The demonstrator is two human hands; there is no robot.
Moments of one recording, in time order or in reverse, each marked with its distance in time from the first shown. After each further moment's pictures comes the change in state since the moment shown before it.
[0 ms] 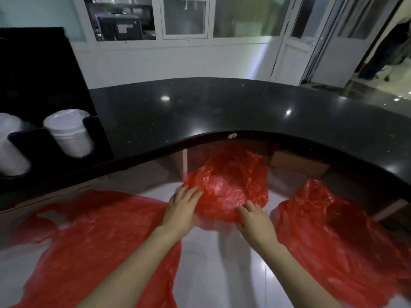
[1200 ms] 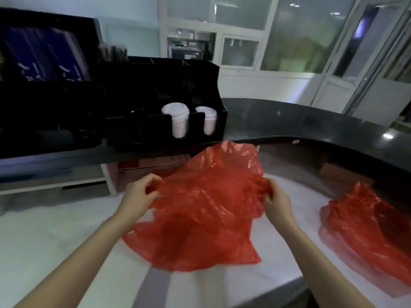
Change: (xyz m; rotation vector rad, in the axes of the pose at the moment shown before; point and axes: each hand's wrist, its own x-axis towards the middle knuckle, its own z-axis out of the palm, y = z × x) left_hand -0.300 -0.144 -0.212 -0.523 0.436 -0.381; right_hand -0.087 -0.229 -0.083 0.712 0.300 0.071
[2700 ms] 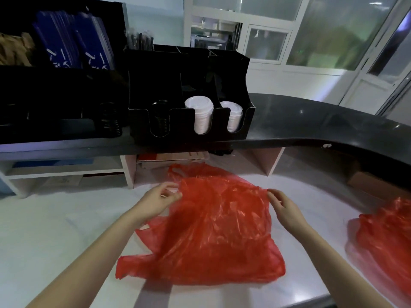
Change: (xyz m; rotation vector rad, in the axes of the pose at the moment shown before) left_hand 0.006 -0.039 0.005 -0.075 -0.280 -0.307; right_hand 0.018 0.014 0.025 -0.052 -0.379 0.158
